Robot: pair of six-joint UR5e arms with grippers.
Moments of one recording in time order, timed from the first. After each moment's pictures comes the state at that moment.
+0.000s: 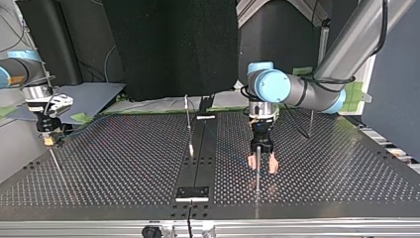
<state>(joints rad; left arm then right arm) -0.27 -1.88 -1.66 -2.56 -1.86 -2.67 1.49 -1.06 1.47 -0.44 1.07 1.58</state>
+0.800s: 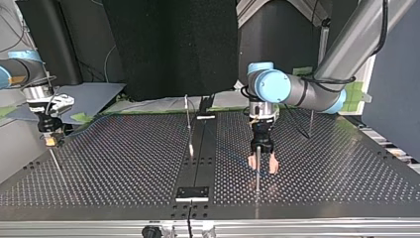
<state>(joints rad) -0.27 -1.88 -1.65 -2.56 -1.86 -2.67 1.49 -1.06 1.47 -0.44 1.06 1.58</state>
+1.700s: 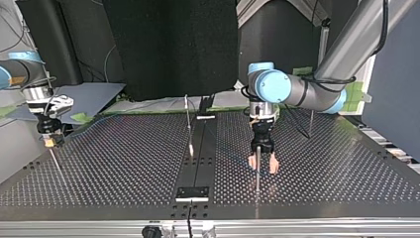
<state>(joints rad) -0.27 -1.88 -1.66 -2.56 -1.86 -2.67 1.49 -1.05 1.46 -0.46 1.06 1.61</state>
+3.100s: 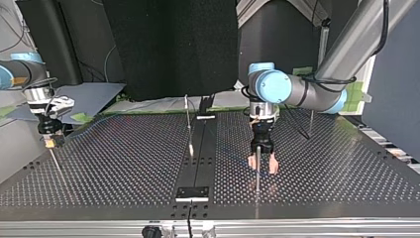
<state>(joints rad) -0.27 -1.88 -1.66 -2.56 -1.85 -2.68 1.49 -1.04 1.46 -0.49 1.06 1.63</state>
